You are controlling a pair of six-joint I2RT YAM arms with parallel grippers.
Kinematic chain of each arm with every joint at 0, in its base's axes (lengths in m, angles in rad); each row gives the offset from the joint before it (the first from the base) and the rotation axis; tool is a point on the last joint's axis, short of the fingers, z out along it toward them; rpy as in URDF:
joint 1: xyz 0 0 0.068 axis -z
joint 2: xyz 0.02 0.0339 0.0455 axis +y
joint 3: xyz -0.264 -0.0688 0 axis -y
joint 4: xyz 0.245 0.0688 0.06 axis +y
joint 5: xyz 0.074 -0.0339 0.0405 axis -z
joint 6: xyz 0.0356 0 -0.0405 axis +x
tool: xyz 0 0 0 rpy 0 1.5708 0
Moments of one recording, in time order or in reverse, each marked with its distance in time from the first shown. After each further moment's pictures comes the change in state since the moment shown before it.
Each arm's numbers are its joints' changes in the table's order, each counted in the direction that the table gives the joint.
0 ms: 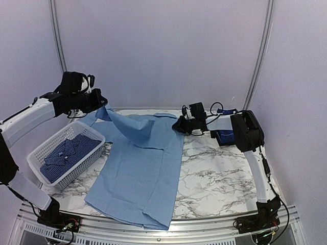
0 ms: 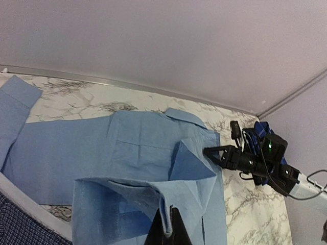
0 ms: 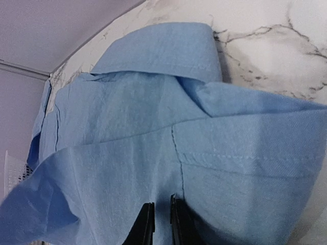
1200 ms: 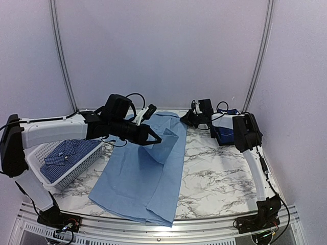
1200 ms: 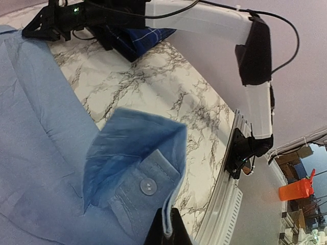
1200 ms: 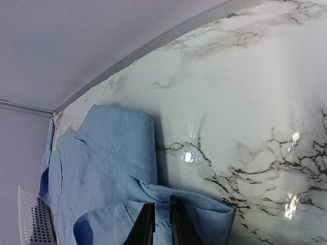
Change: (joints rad) left arm 0.475 0.188 -0.071 -0.166 0.380 0.116; right arm 0.124 0.172 0.271 0.027 -0.066 0.057
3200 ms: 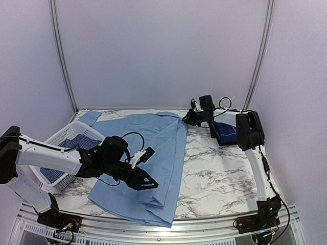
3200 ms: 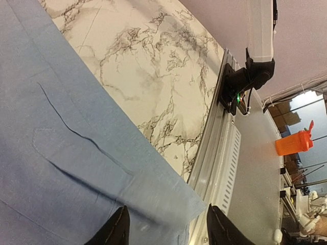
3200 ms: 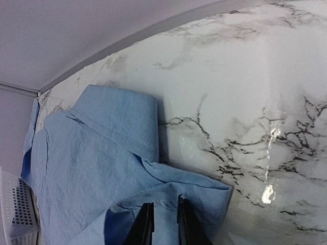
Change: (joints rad) left arm 0.198 -0.134 -0.509 -0.333 0.016 -0.083; right arm -0.002 -0.056 0.007 0.174 0.014 -0.160
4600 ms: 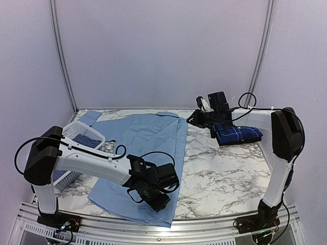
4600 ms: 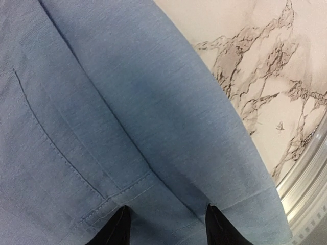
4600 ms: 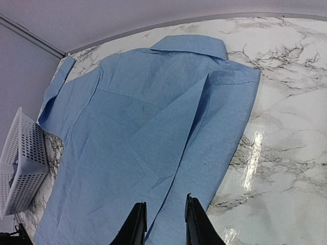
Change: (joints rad) left arm 0.320 0.436 0.583 0.803 -0.565 0.018; right arm -0.119 -0.712 -0.761 -0.104 0.129 -0.123
